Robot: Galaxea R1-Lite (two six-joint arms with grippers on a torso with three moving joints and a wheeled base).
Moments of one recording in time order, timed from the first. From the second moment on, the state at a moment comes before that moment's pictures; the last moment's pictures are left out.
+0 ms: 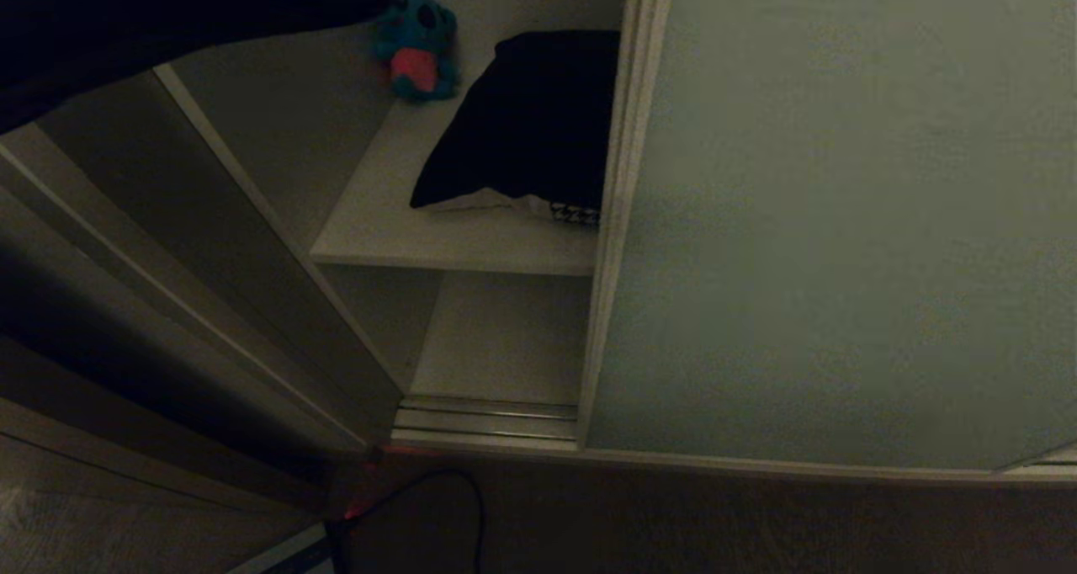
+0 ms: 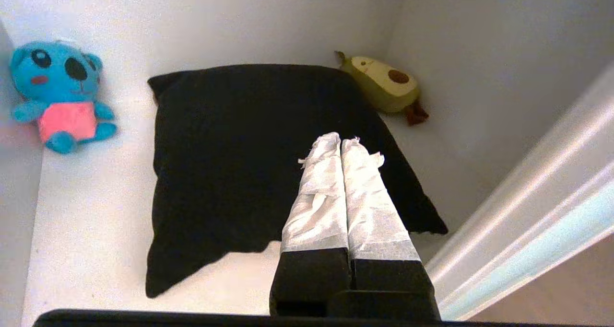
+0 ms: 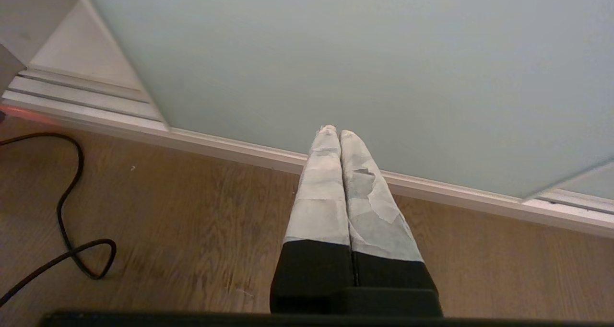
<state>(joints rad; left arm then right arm) -0.65 1.40 -1.40 -0.35 0.06 0.07 -0.01 0.00 0.00 0.01 0.04 -0.08</state>
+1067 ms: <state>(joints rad) -0.23 0.67 -0.73 -0.01 0.16 0.03 -0.01 0.00 0.00 0.01 0.04 -0.08</state>
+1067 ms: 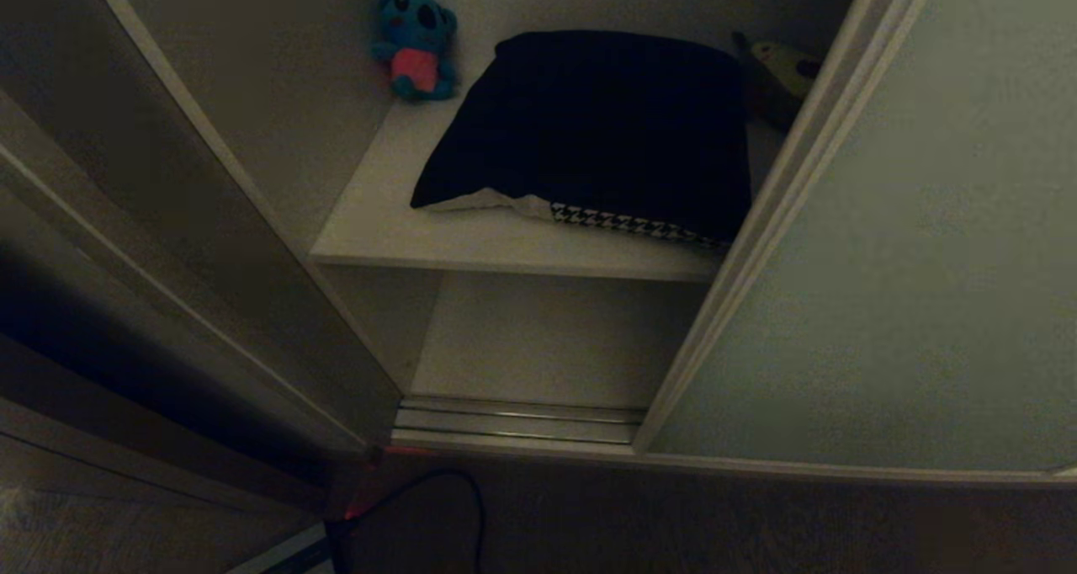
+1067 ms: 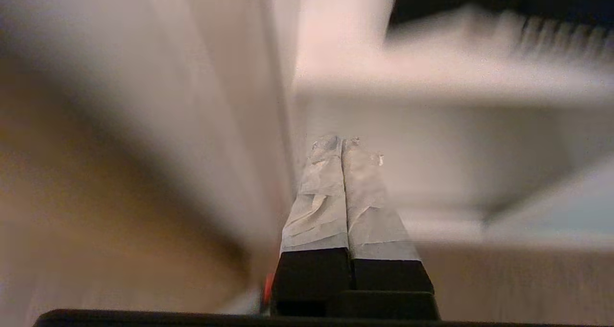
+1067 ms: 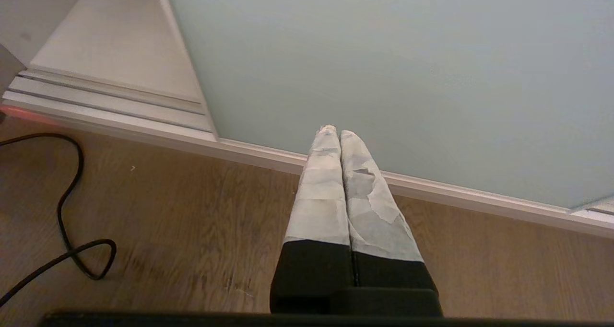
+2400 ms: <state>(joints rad) -0.02 0.00 -0.01 0.02 -0.03 0.09 -0.01 0.00 0.00 0.01 0.04 -0.08</state>
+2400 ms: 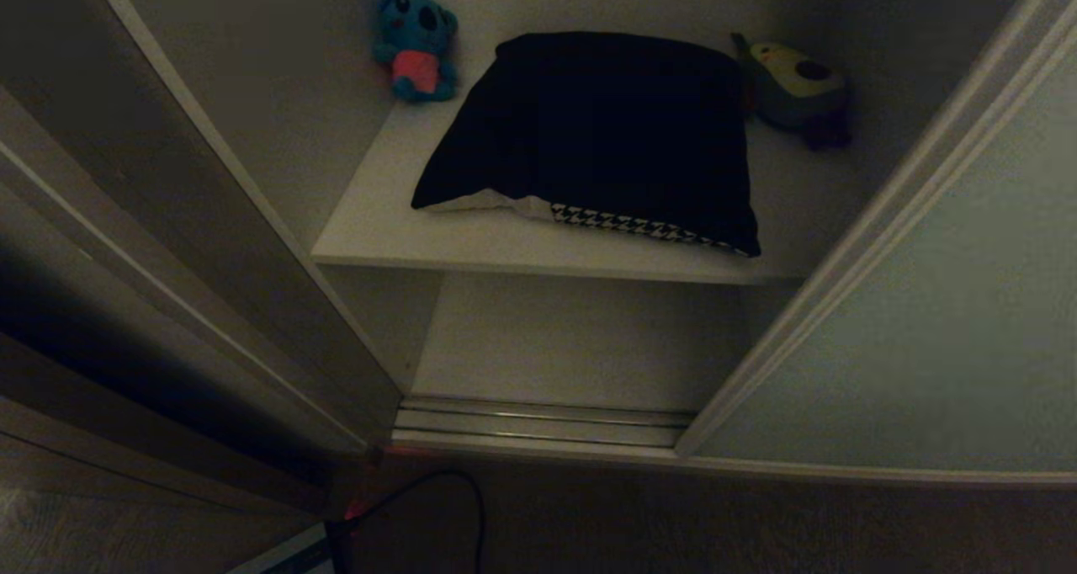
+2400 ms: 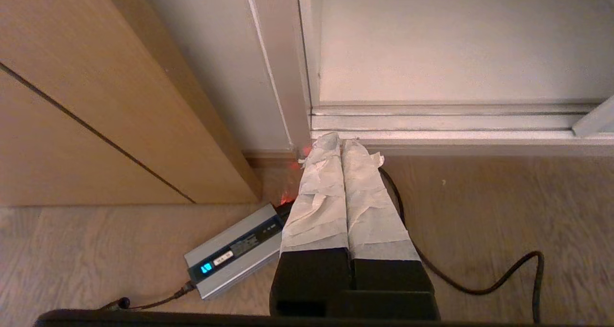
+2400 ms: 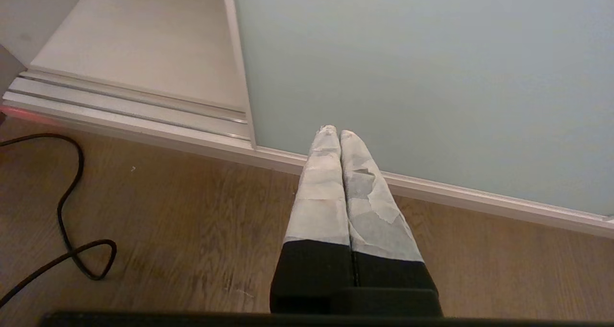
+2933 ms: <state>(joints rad) -0.02 0.00 -0.01 0.02 -0.02 0.08 -0.01 0.00 0.00 0.02 0.04 -0.09</state>
